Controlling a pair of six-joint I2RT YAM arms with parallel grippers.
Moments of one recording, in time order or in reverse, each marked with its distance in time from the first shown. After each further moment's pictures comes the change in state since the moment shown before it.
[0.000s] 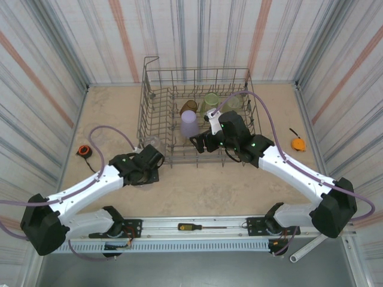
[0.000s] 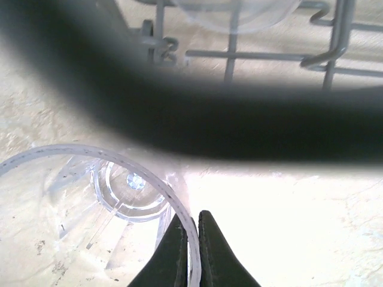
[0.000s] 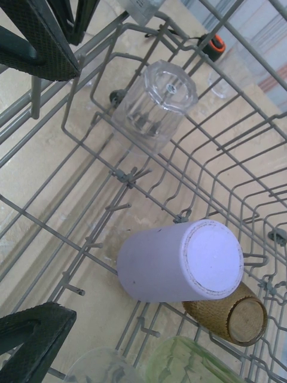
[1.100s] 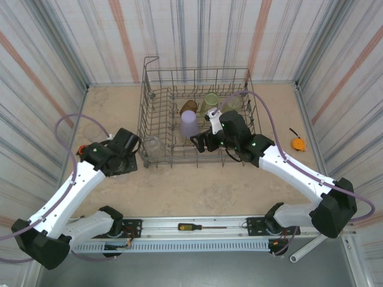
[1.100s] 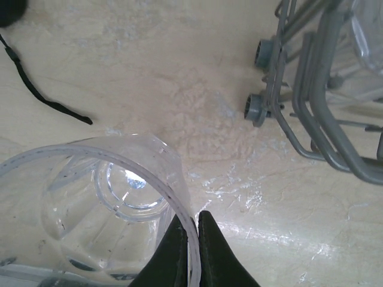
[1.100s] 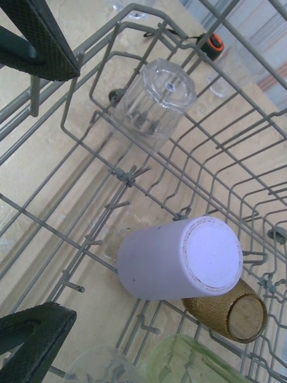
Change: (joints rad) left arm 0.273 -0.088 0.265 -0.329 -0.088 0.213; right arm -0.010 0.000 0.000 0.000 -0.008 0.000
